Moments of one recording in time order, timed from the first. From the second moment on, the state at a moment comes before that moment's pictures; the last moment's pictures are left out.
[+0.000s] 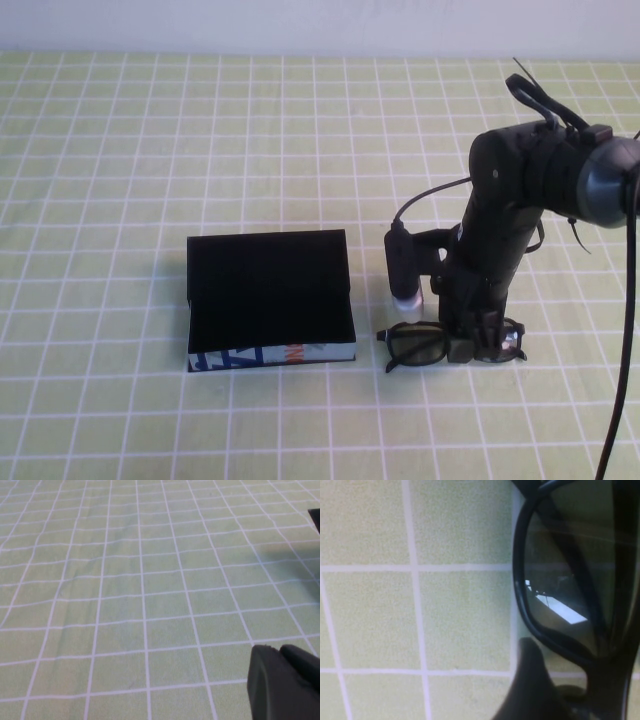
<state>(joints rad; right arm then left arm) 0.46 1.99 -1.43 0.14 1.07 -1.22 -0.03 -0.01 0.03 -0.11 0.39 0.16</state>
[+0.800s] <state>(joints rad) 0.47 1.98 -1.44 0.14 1.19 -1.12 -0.03 -0.01 0.03 -0.11 0.39 0.16</state>
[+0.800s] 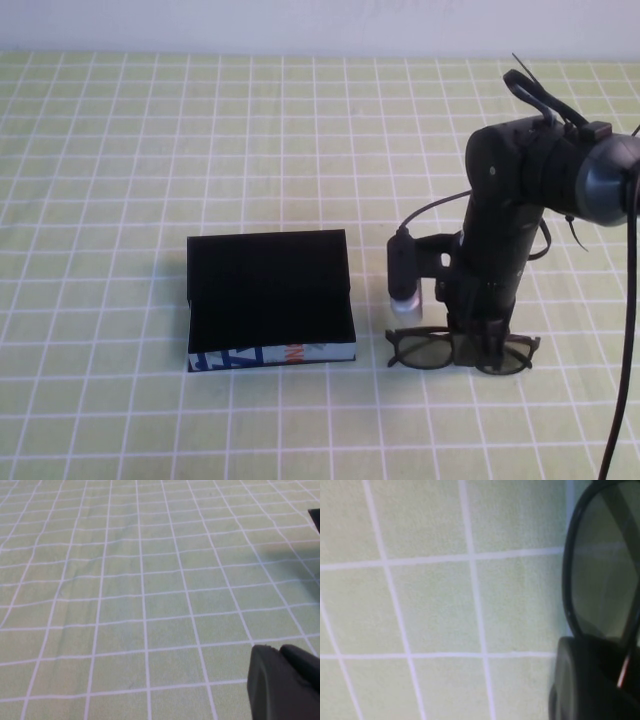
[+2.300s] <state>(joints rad) 0.85 2.24 -1.99 0.05 1.22 -0.88 -0.03 -0.01 0.03 -0.11 0.39 0.16</state>
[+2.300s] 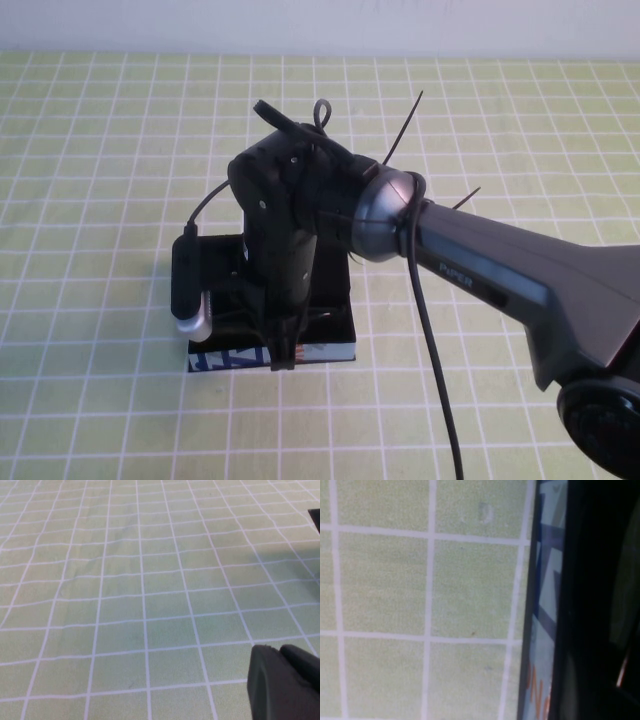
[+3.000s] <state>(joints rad) 0.85 2.20 -1.99 0.01 1.22 -0.86 -0.03 -0.01 0.03 -0.11 0.39 0.16</state>
